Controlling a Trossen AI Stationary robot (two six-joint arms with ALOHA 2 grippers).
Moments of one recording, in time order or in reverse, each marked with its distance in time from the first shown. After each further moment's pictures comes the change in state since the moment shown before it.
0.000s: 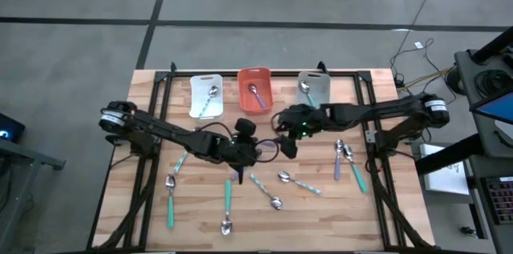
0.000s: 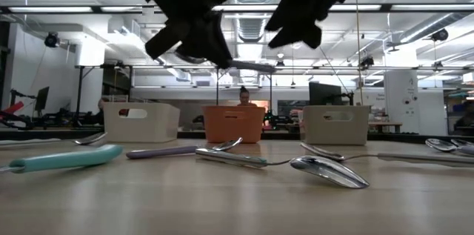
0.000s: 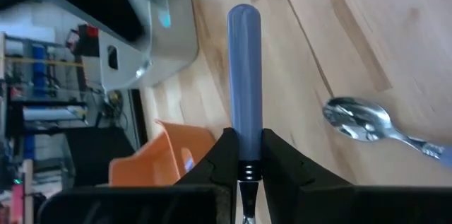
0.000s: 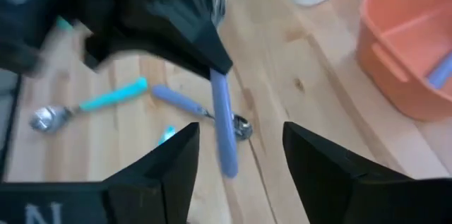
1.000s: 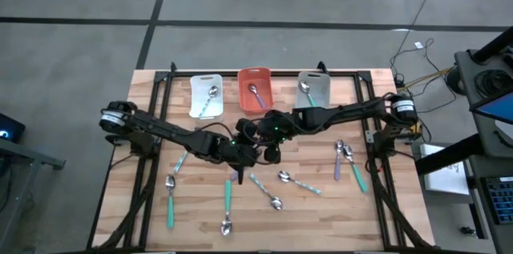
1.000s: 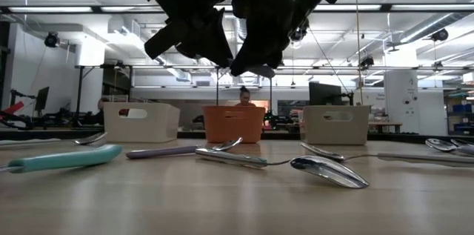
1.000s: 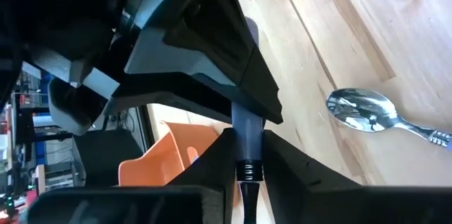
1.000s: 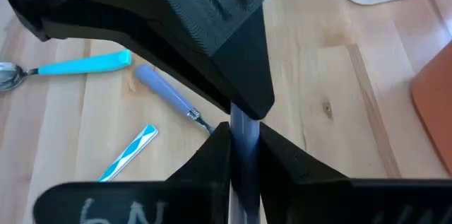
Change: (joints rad) left arm 0.003 0.001 0.006 -0.020 -0.007 0.037; right arm -0.007 0.287 0.191 0.002 -0.057 -0.209
